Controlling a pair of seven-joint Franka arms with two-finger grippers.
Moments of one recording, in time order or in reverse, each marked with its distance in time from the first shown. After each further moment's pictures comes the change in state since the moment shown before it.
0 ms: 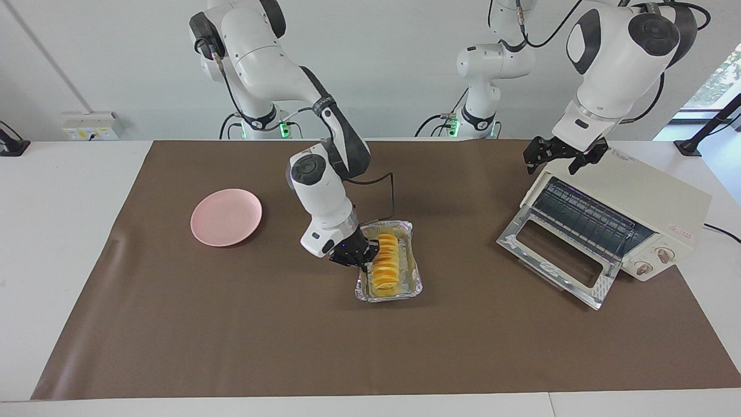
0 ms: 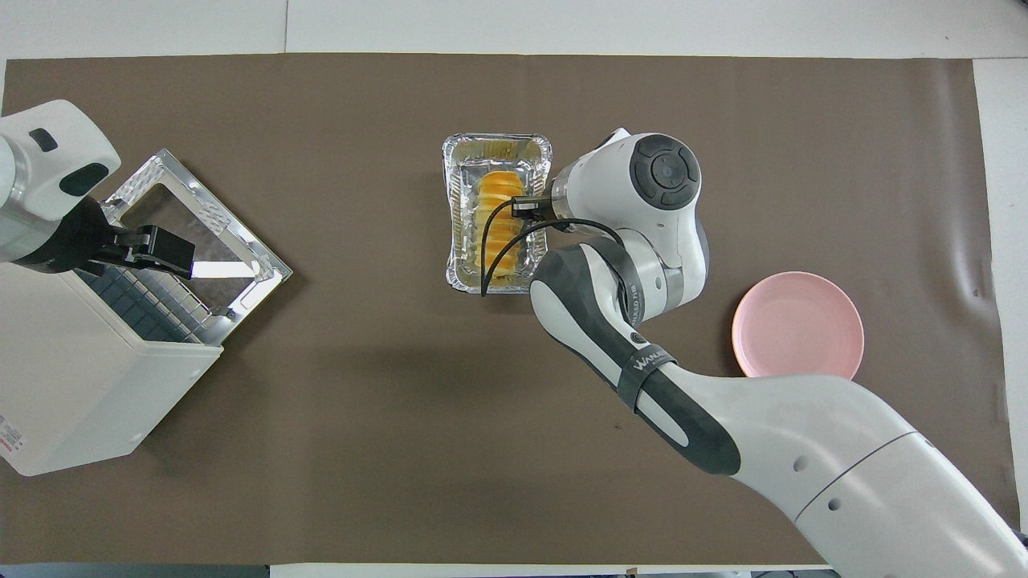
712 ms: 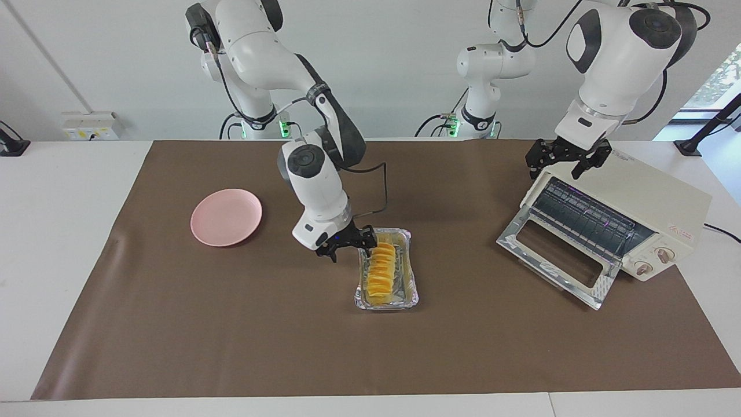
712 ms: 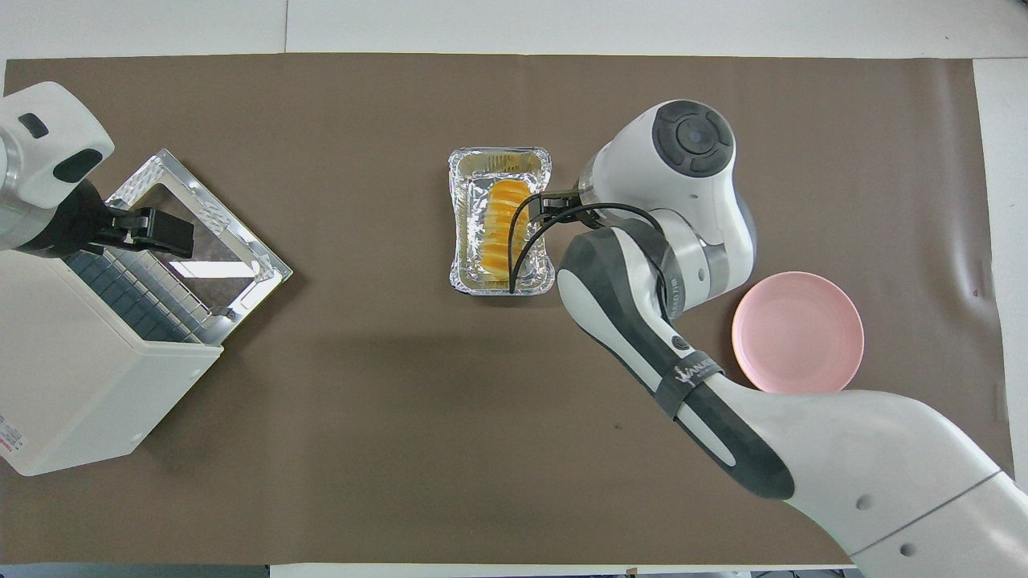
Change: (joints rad) left arm 0.000 0.000 -0.001 0.000 0.000 0.018 -0.001; right arm -0.046 -0.116 -0.027 0.035 -0.074 -0.293 0.016
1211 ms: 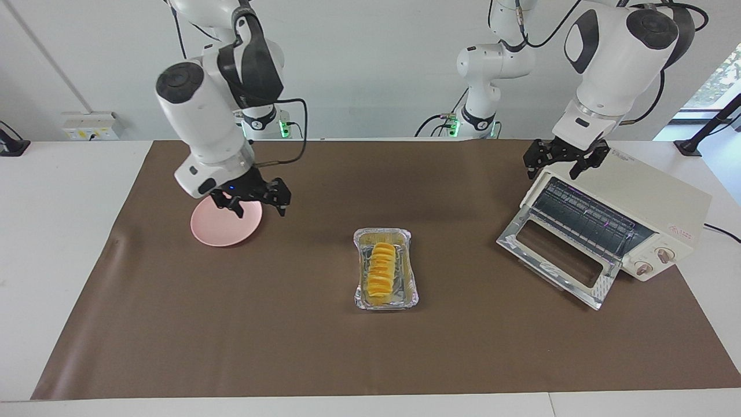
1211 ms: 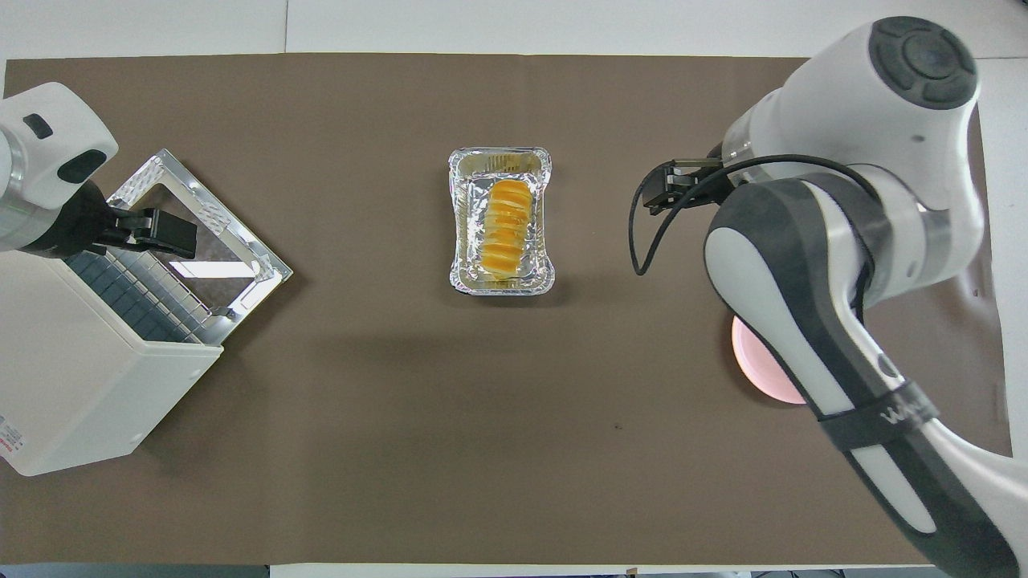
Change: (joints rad) left arm -0.003 0.003 -0.007 -0.002 -0.006 0.003 -0.010; right arm -0.268 -0.279 -0.006 0.001 -0.012 -0.387 -0.187
